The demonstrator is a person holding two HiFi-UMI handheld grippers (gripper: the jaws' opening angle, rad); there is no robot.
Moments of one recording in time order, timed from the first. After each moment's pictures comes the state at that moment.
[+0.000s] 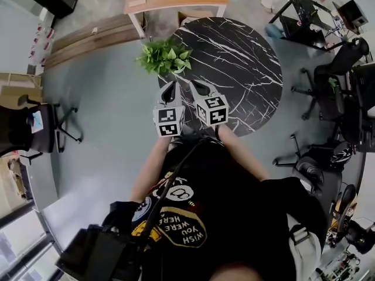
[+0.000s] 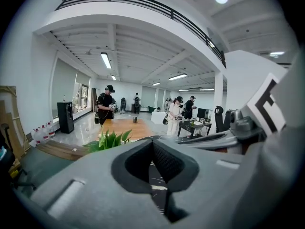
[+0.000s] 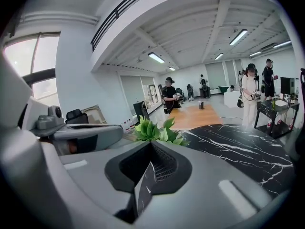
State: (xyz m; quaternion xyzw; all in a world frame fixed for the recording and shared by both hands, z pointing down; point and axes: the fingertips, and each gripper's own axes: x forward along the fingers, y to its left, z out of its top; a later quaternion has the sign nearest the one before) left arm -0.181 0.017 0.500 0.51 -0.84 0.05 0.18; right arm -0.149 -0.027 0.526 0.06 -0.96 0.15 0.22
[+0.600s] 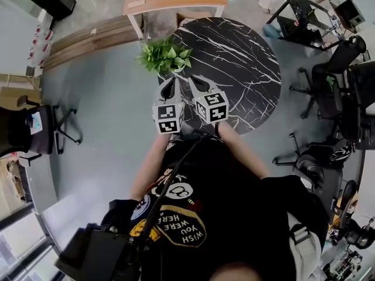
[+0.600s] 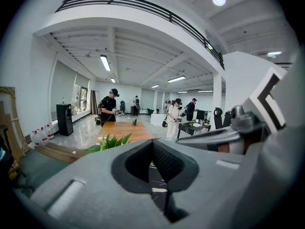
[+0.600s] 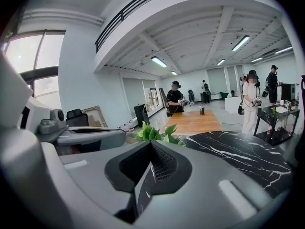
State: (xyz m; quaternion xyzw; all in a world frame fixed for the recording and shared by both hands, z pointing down) left arm -0.184 0.022 0.487 0.51 -0.84 0.04 0.17; right arm -0.154 -0.021 0.502 0.06 -0.97 0.13 0.20
